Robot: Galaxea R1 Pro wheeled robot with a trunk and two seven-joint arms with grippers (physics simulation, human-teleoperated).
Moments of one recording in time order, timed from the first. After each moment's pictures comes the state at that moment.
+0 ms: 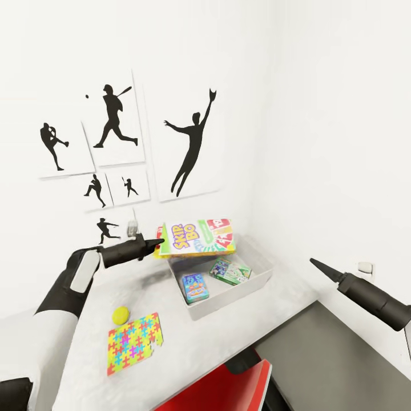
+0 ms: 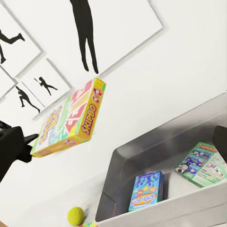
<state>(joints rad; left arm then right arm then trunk) -0.83 0.14 0.12 -0.95 0.72 1.02 -0.64 -0.34 -0.20 -0.55 -1.55 -0.49 0.81 0.97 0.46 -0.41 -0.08</state>
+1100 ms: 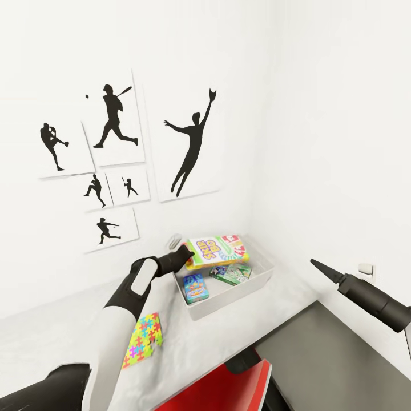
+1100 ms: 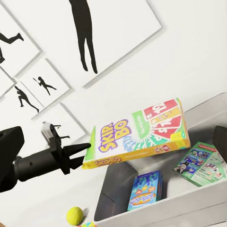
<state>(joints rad) -0.87 -0.17 0.10 -0.70 0.72 0.61 -0.11 -0.33 -0.20 -0.55 -1.55 -0.49 0.80 0.97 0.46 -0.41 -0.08</state>
